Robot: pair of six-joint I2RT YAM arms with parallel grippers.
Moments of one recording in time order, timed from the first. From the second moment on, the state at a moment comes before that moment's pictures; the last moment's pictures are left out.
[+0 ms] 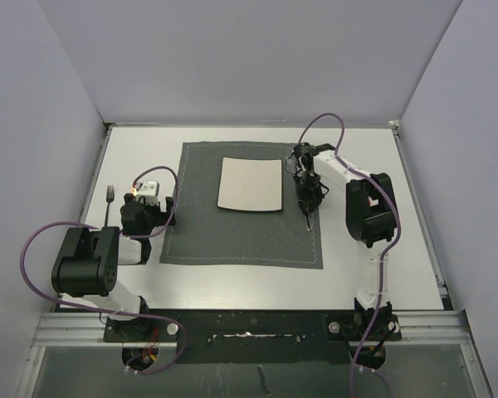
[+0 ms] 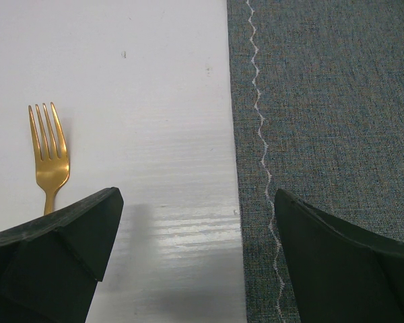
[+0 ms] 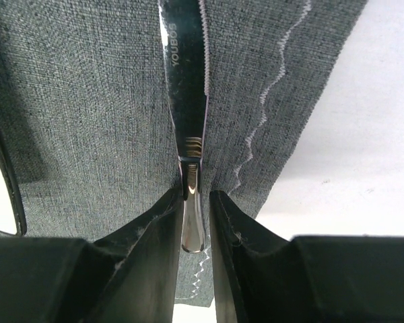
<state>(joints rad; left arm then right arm) 0.00 1.59 0.33 0.92 0.08 0.03 0.33 2.13 1.65 -1.01 0.07 0.22</state>
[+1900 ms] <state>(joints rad) 0.00 1.59 0.33 0.92 0.08 0.03 0.34 2.21 1.79 -1.12 0.01 0.31</state>
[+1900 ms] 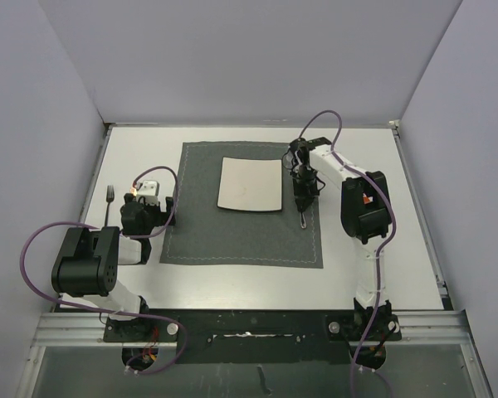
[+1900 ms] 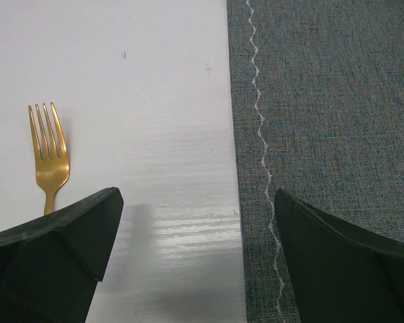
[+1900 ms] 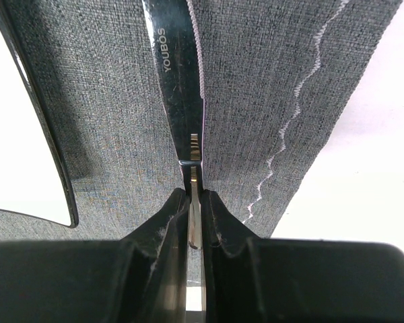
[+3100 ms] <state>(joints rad) 0.00 1.59 0.33 0.92 0.08 0.03 0.35 2.23 1.82 -1.14 -0.01 0.44</state>
